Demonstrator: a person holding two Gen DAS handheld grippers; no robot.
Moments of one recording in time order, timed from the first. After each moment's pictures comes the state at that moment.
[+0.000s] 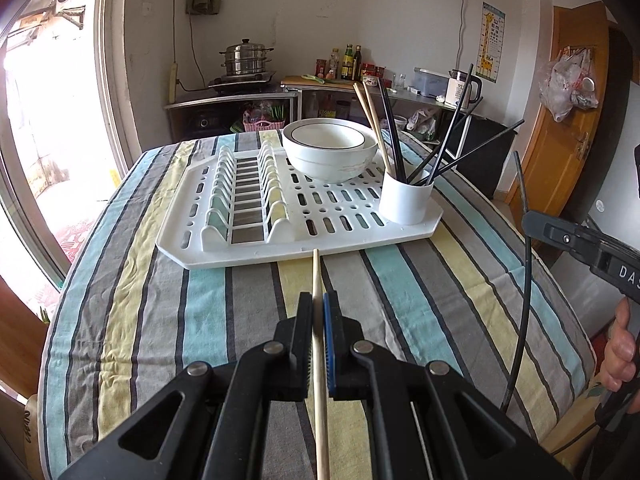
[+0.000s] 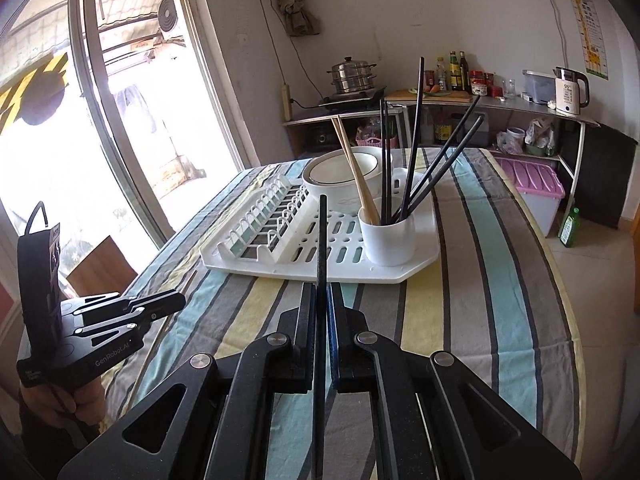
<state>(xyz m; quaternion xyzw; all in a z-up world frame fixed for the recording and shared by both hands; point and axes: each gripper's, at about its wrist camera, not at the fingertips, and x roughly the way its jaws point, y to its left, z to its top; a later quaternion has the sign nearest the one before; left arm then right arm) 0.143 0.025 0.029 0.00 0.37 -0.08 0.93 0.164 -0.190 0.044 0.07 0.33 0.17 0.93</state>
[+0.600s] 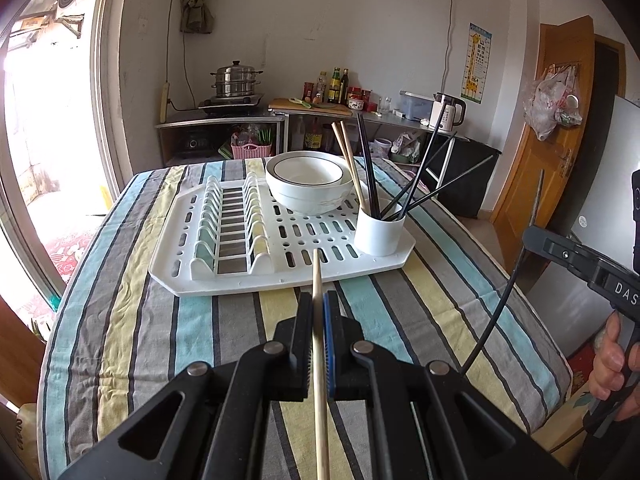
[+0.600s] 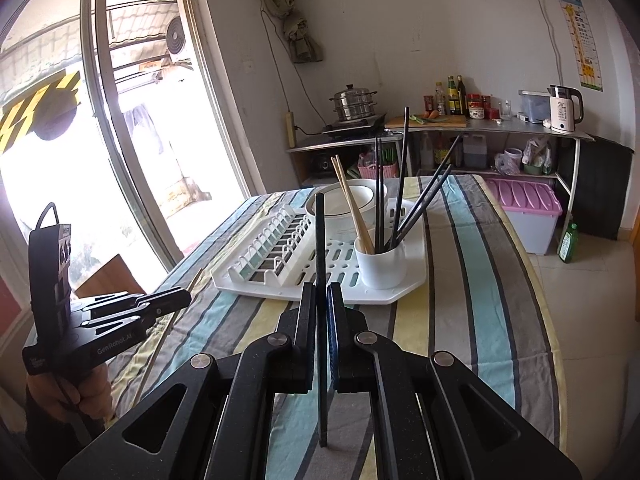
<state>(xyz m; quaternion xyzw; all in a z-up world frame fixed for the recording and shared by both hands) 0.132 0.018 0.060 -0.02 0.33 -0.10 0.94 0.140 -0.209 0.070 0.08 0.28 0.18 0.94</state>
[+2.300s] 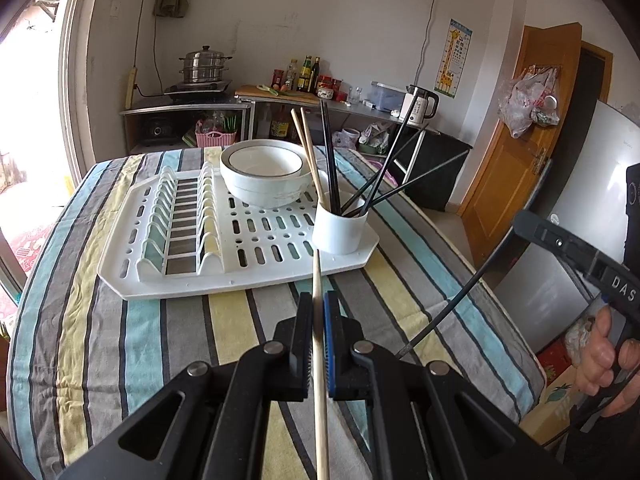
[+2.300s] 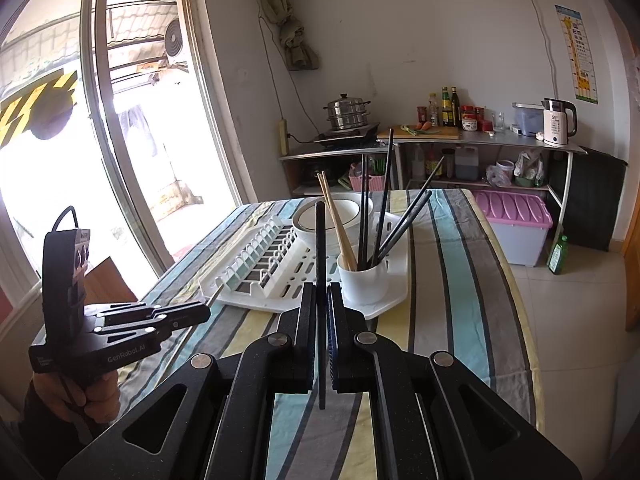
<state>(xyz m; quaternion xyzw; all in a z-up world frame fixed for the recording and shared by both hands) 0.154 0.000 0.049 -0.04 0.36 -0.16 0.92 0.144 -0.222 0.083 0.06 0.27 0.16 0.95</state>
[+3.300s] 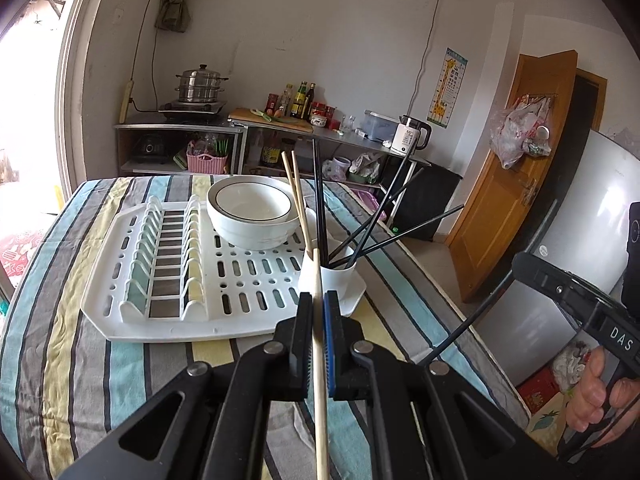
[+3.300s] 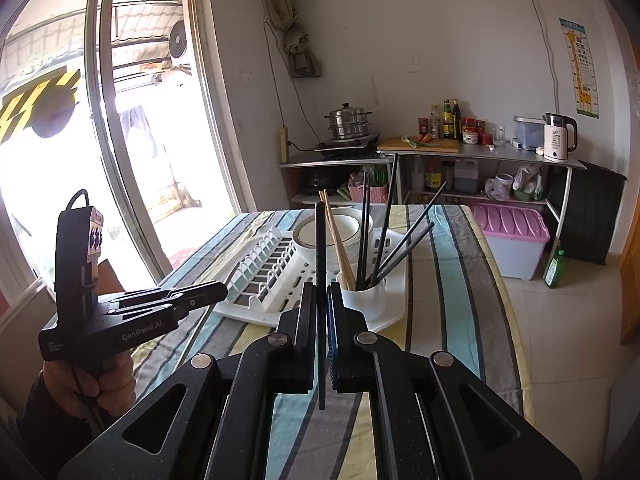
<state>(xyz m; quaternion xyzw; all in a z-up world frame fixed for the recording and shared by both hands) 0.180 -0.003 0.075 -0.08 0.30 -0.18 0.93 0.145 -0.220 0.097 0.05 0.26 0.16 0.95</state>
